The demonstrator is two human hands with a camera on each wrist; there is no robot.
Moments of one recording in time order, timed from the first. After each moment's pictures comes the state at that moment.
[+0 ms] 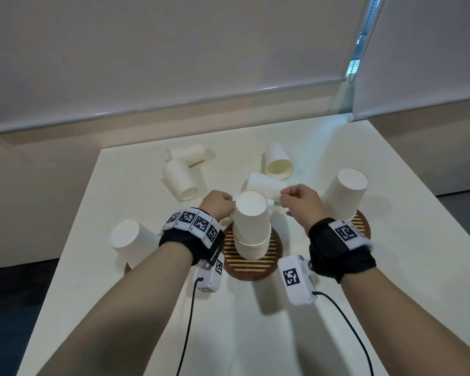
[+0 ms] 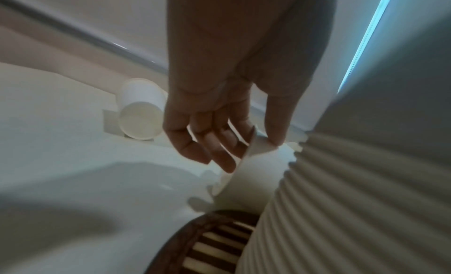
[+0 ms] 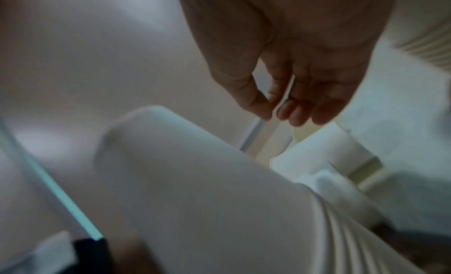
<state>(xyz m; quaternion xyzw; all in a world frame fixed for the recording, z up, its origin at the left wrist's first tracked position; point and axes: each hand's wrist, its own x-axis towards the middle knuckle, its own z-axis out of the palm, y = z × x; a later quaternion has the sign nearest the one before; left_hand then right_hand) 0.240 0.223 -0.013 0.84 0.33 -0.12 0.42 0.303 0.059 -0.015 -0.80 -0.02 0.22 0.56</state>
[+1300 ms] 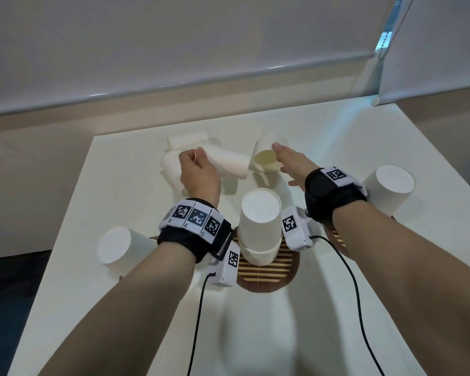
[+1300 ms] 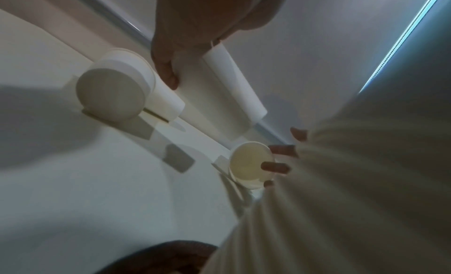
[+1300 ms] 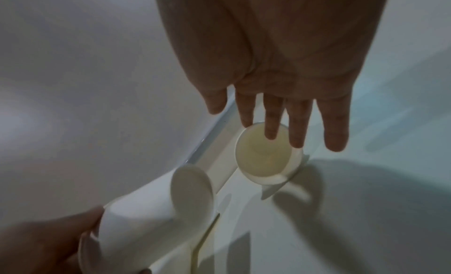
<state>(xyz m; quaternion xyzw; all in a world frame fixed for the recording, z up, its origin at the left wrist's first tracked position) 0.277 0.257 -0.027 0.64 0.44 0.33 0.53 0.381 0.127 -0.029 -0.80 -0.12 0.31 0.49</state>
